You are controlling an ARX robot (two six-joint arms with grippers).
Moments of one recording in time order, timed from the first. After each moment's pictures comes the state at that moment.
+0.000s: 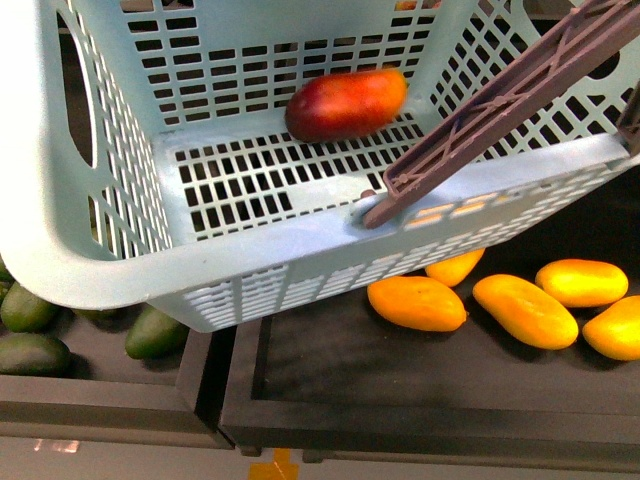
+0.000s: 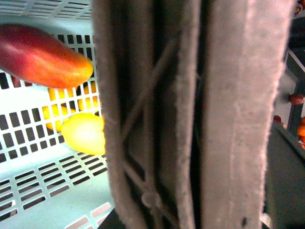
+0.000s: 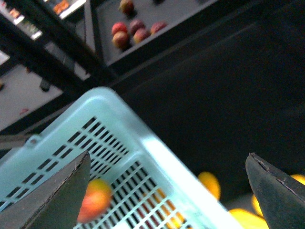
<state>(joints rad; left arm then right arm) -0.63 1.93 1.80 -0.62 0.13 -0.96 0.17 1.32 0.94 0.02 0.21 0.55</state>
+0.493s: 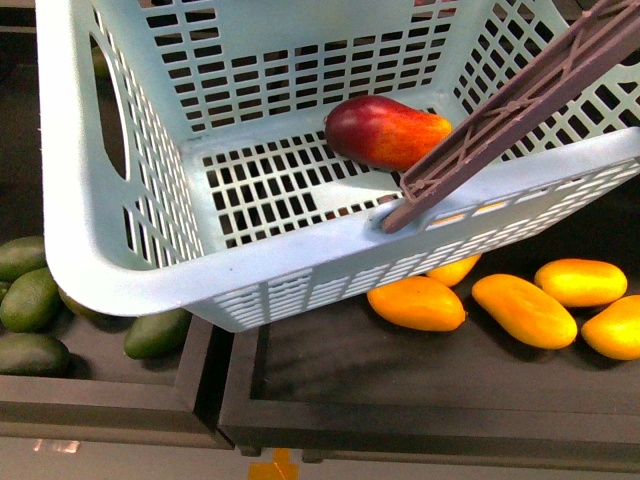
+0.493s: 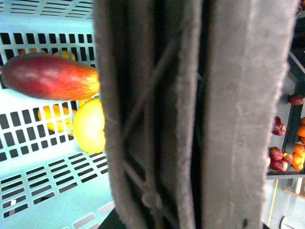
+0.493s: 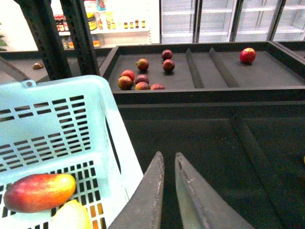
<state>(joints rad) -0.63 1.93 1.80 -0.62 0.13 -0.96 0.00 0.93 0.32 0.60 0.00 0.02</state>
